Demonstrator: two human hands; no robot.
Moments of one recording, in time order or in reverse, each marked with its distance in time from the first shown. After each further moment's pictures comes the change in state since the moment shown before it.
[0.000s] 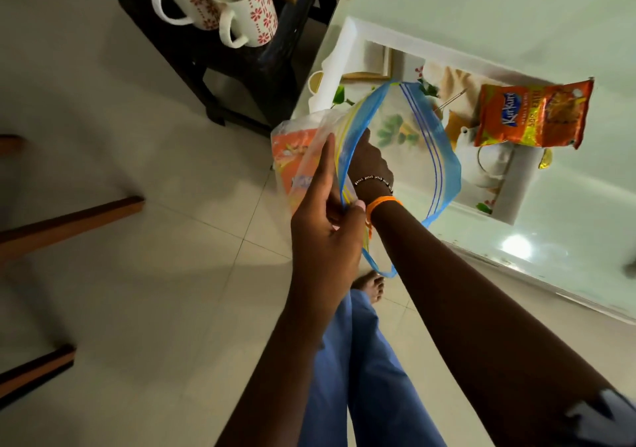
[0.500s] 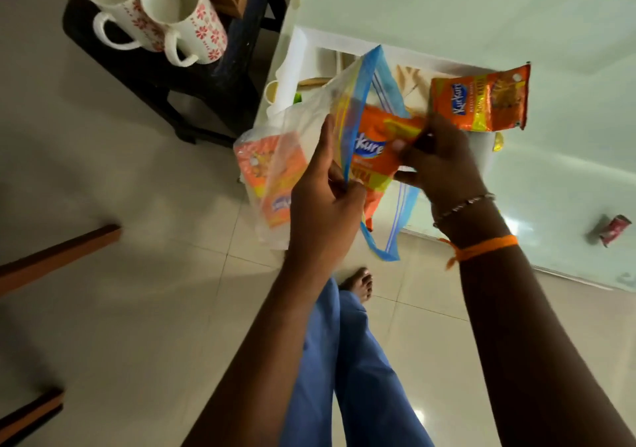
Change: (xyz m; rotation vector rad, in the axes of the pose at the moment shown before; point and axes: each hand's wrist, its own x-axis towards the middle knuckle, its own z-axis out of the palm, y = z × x) left_hand 0.024 0.014 0.036 0.161 -0.152 -0.015; right_hand -0.057 0.063 -0.098 0.830 0.173 -0.049
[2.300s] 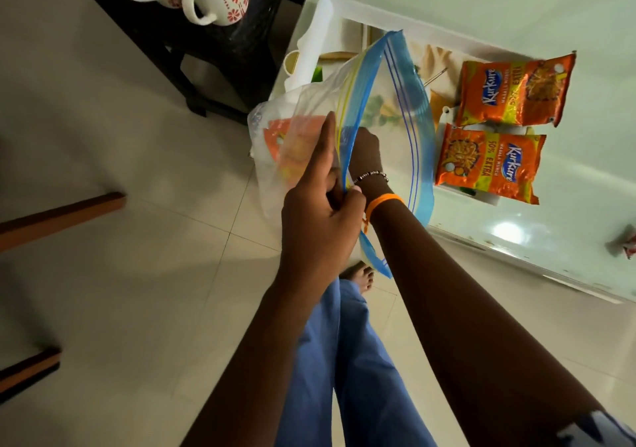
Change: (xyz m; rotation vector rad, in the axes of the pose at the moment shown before) left_hand -0.028 -0.022 -0.013 0.064 0.081 -0.034; right_hand 0.034 0.040 0.093 -0.765 -0.190 -0.101
